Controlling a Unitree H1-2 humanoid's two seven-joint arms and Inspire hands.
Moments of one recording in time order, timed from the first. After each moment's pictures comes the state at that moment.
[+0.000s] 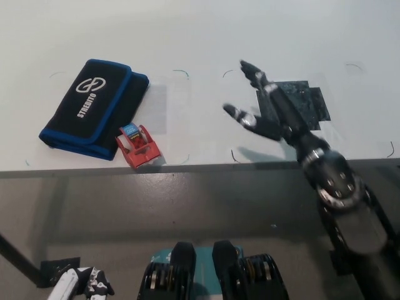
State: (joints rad) left_arm 0.24 0.30 -0.04 -0.19 0.12 -0.09 -0.15; right_arm -0.59 -0.14 0.16 0.42 -0.11 -0.21 0.12
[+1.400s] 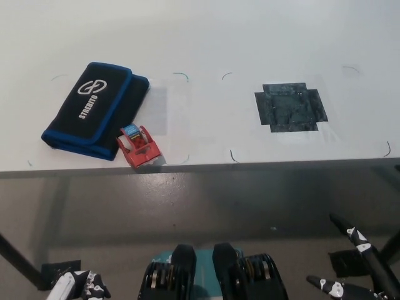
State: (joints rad) left_arm 0.26 0.30 -0.03 -0.16 0.12 -0.09 -0.15; right_arm 0.13 -0.31 0.09 -0.09 -0.17 -0.22 0.14
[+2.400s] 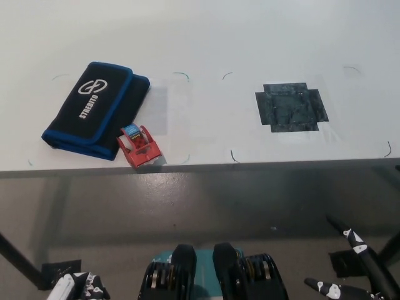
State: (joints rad) left_arm 0.26 0.30 -0.03 -0.16 0.12 -0.10 -0.15; right_arm 0.12 -0.31 0.09 -0.07 -0.23 -0.24 0.14
